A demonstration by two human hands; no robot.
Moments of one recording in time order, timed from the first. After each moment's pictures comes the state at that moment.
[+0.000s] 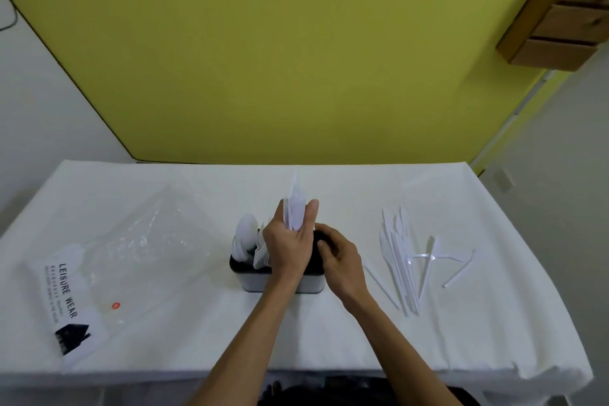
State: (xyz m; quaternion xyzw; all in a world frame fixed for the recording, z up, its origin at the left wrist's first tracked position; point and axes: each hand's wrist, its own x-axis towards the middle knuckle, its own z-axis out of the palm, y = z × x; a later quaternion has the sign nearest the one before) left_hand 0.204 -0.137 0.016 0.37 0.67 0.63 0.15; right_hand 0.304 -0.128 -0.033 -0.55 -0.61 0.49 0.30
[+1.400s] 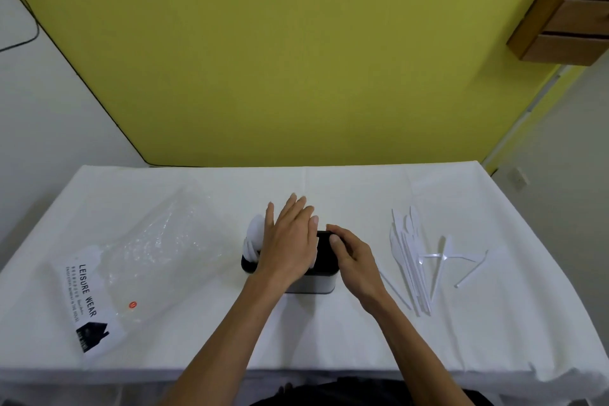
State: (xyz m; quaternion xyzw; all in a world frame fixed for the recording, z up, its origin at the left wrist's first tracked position) left_hand 0.165 -0.146 0.029 0.64 0.74 0.16 0.11; right_hand 0.312 -0.126 -0.027 -0.52 -0.59 0.53 0.31
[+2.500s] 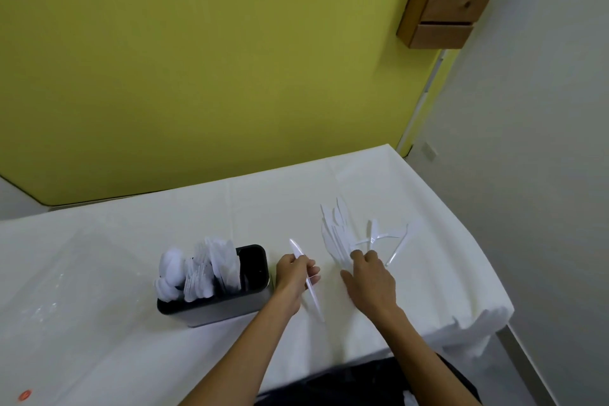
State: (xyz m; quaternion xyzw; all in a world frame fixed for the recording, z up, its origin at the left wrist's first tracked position) left_hand 0.290 -0.102 -0.085 0.14 0.67 0.40 0.62; right_hand 0.442 -0.125 -0.060 -0.72 -0.68 0.16 0.02
